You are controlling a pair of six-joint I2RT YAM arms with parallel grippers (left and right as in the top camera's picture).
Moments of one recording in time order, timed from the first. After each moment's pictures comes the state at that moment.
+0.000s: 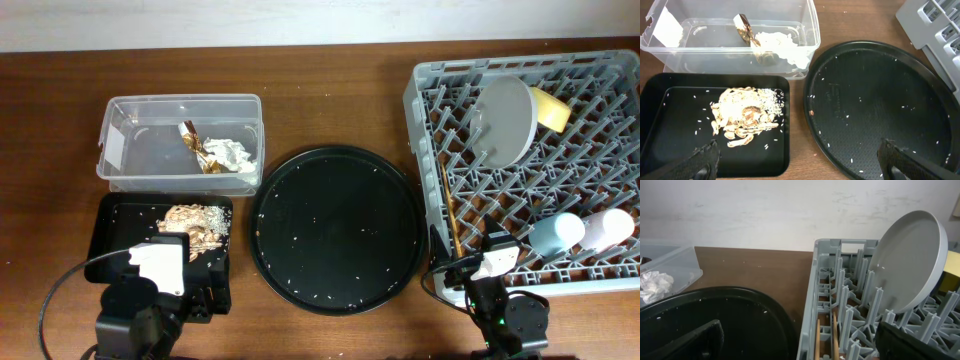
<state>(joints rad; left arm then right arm) -0.17 0.44 0.79 -0.98 -0.01 -0.14 0.10 0.01 0.01 -0.07 -0.09 0.03</state>
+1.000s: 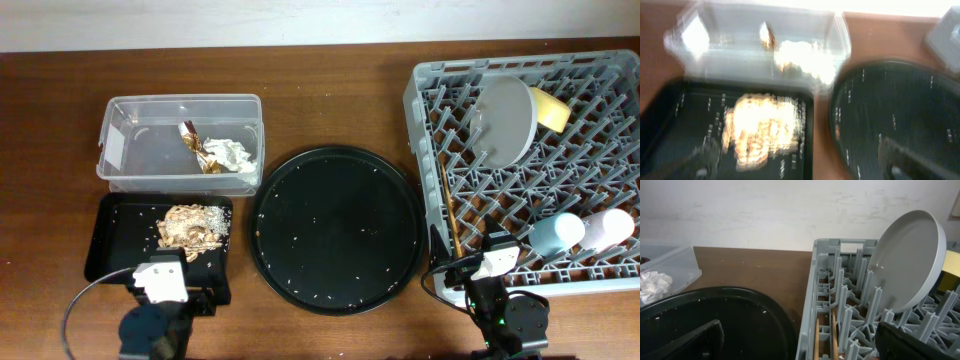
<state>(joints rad) -0.09 0.11 0.39 -0.67 -0.06 -0.12 0.10 0.01 0.01 -0.07 -0.09 0.03</state>
